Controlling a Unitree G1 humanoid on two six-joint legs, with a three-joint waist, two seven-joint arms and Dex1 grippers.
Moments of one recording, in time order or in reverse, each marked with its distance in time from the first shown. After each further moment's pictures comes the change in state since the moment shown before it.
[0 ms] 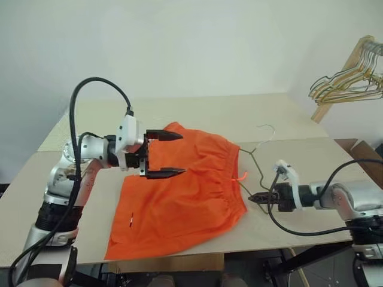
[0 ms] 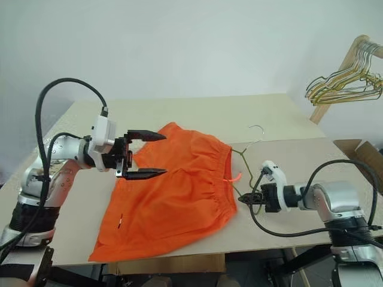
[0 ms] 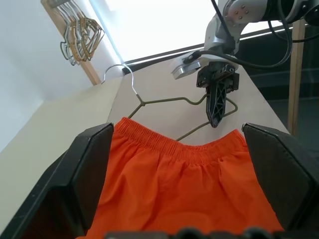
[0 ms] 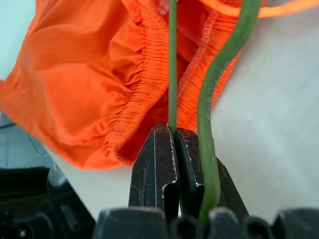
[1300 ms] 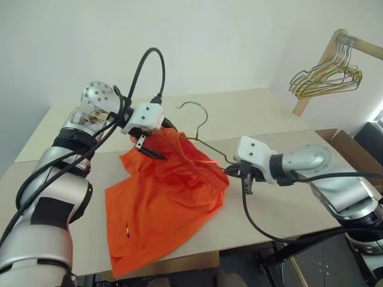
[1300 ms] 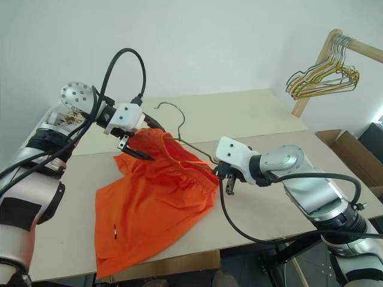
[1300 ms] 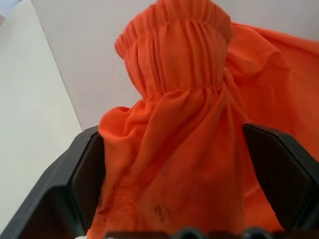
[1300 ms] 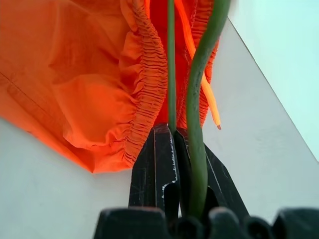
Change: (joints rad) left arm -0.685 0.003 -0.497 1.026 0.315 -0.663 -0.350; right arm -0.199 -0.082 0.280 -0.541 -0.324 -0.324 -0.071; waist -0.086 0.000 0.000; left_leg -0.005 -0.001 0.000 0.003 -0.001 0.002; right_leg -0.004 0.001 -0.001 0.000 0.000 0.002
